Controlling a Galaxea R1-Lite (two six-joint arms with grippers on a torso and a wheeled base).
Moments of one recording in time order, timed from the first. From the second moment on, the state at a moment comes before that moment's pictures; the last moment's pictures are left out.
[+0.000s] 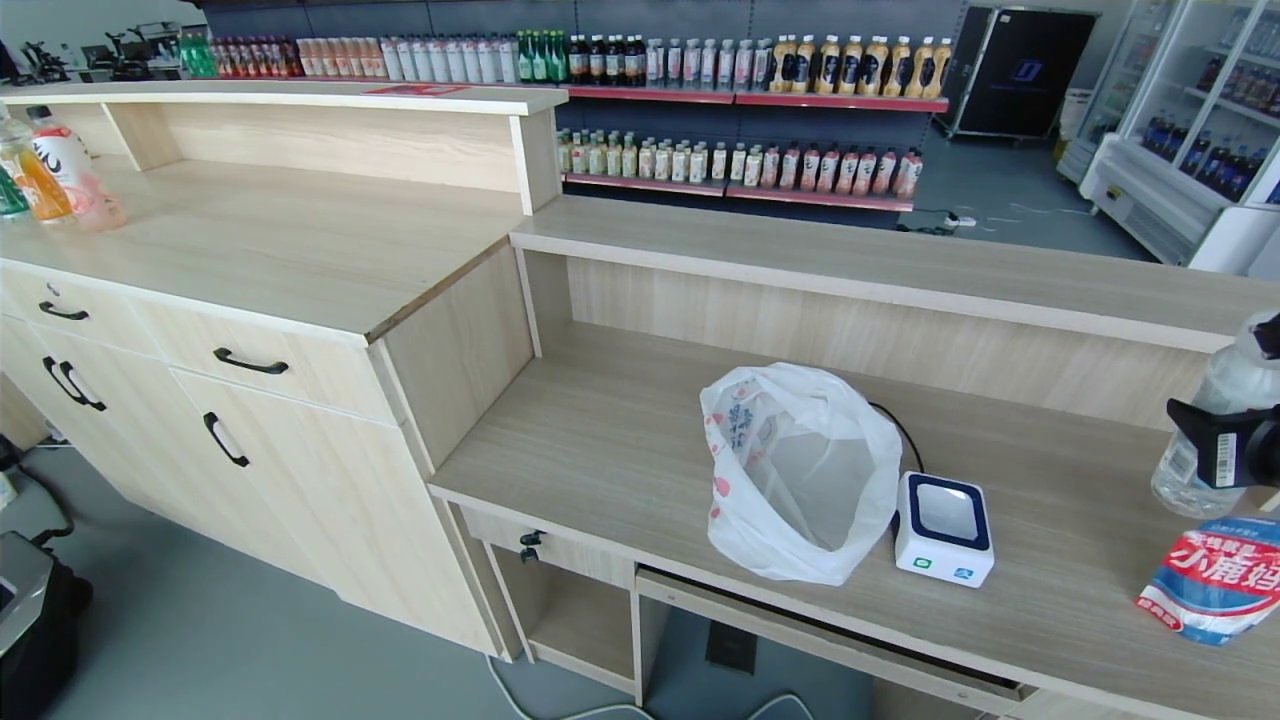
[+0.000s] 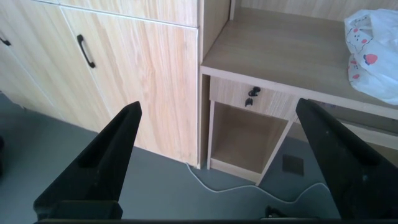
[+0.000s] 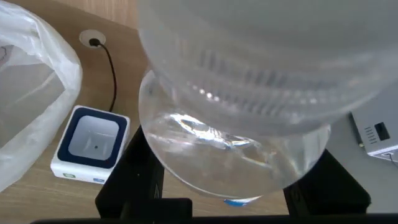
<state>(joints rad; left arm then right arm) 0.00 0.00 0.00 0.00 0.00 0.00 -0.22 1.41 -0.48 -0.80 -0.11 -0.37</state>
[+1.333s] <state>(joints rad) 0.00 0.00 0.00 0.00 0.00 0.00 0.09 2.18 -0.69 -1.43 -0.08 -0.19</state>
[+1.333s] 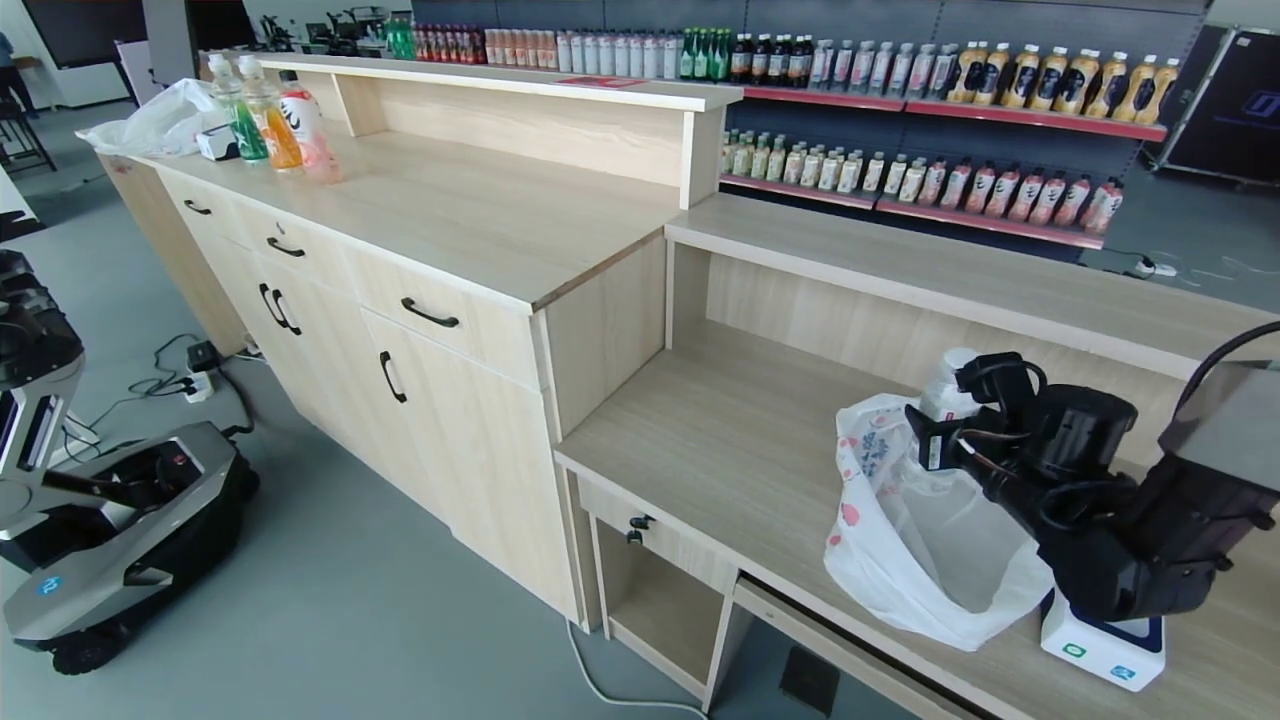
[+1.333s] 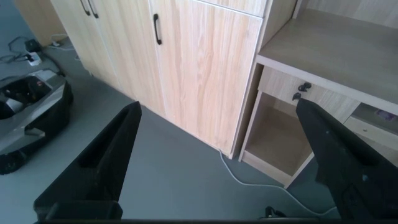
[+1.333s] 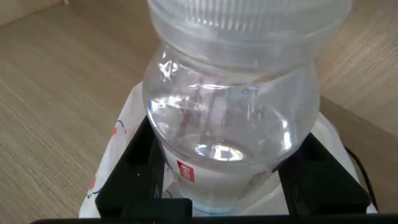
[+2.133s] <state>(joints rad) 0.00 0.00 0.00 0.00 0.00 0.00 0.10 2.44 -0.75 -1.57 -0.08 -0.06</state>
